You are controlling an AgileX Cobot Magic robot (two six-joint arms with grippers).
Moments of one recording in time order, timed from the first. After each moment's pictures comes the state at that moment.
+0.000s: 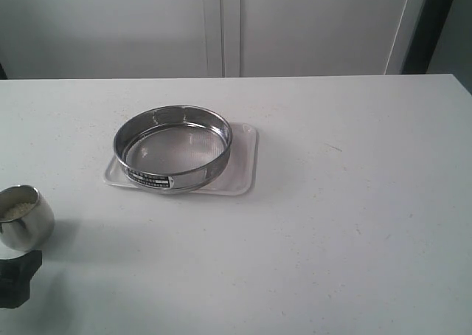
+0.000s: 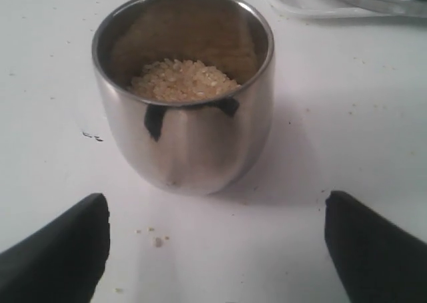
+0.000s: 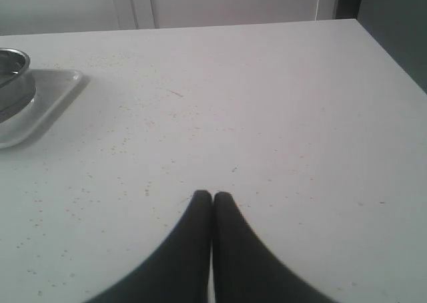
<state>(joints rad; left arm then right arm) 0.07 1.60 0.02 0.29 -1.03 -0.05 0.06 0.01 0.00 0.00 0.36 0.10</state>
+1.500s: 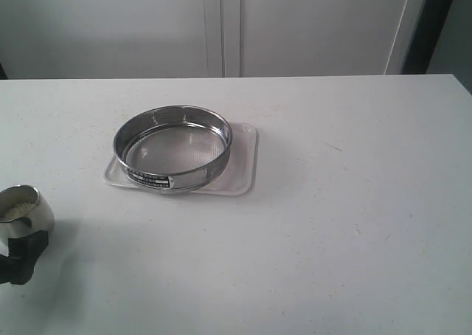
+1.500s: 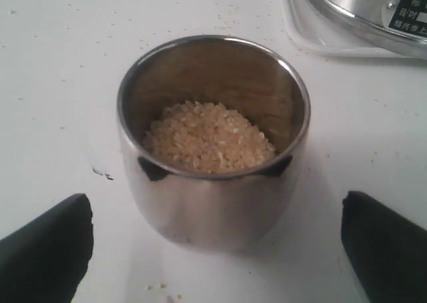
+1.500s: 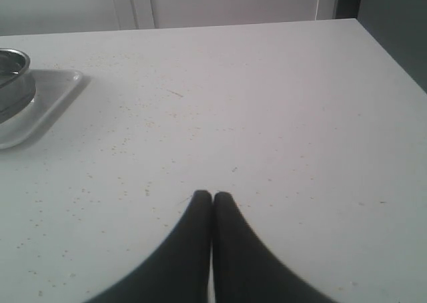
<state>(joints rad) 0.07 1.61 -0.06 0.28 -0.97 -0.11 0.06 0.01 0.00 0.00 0.36 0.11</state>
